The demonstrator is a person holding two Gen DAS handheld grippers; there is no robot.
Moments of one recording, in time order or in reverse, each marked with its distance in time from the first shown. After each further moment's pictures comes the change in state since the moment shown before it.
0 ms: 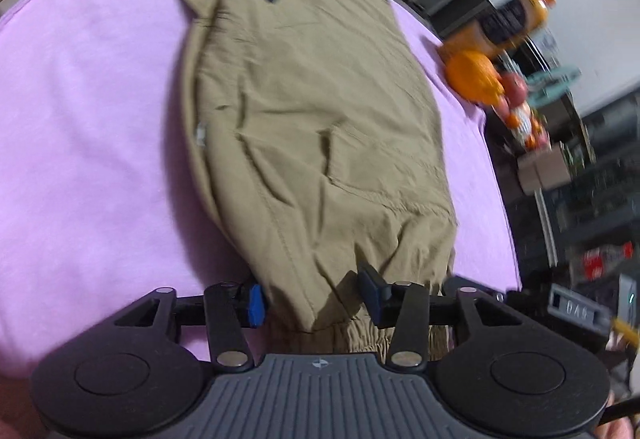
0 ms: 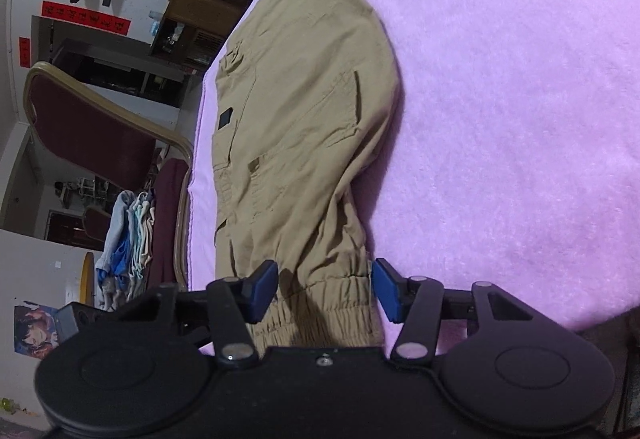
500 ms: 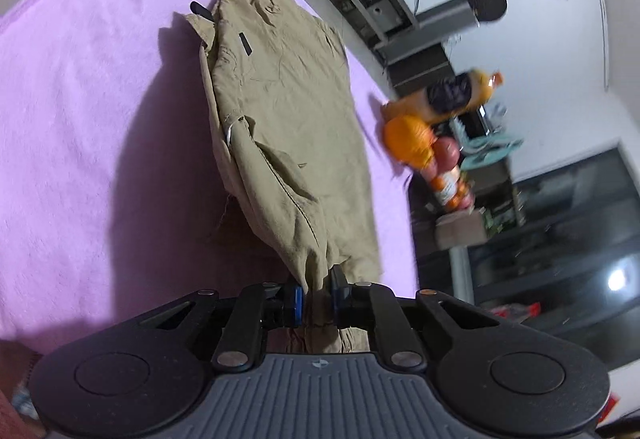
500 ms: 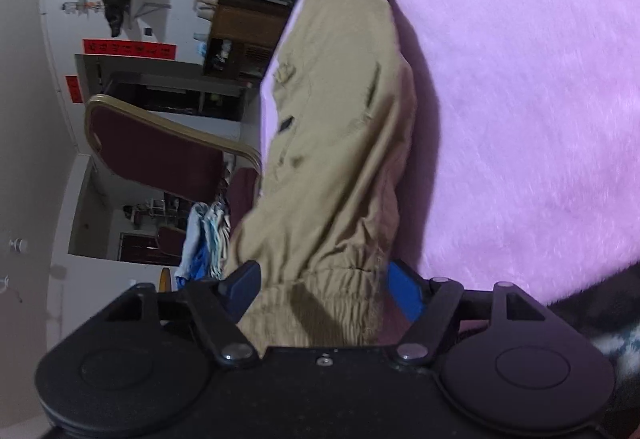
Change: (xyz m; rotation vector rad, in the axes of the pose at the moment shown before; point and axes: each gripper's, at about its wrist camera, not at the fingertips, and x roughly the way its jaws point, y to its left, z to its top) left arm -0.054 0.023 0.009 -0.239 -0.096 -0.260; right arm -0.021 -0.018 -0.014 0.123 0.025 0.223
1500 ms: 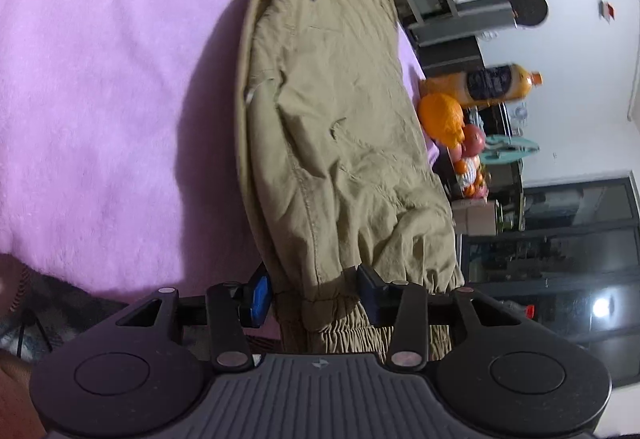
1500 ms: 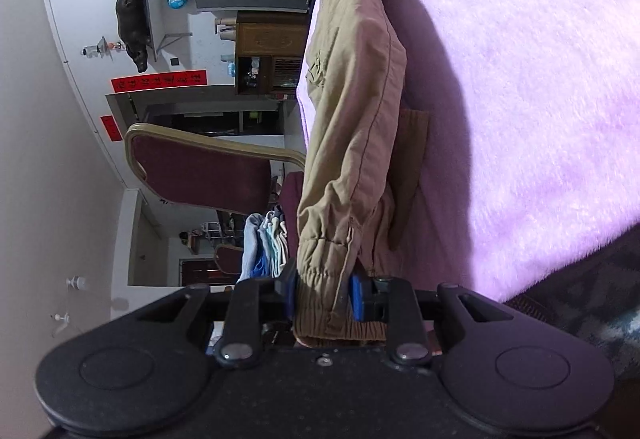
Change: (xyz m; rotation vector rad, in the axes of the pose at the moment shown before) left arm 0.013 0.024 -0.024 -0.120 0.118 0.003; right arm 0.004 -0.009 -0.018 0.132 -0.037 0.205
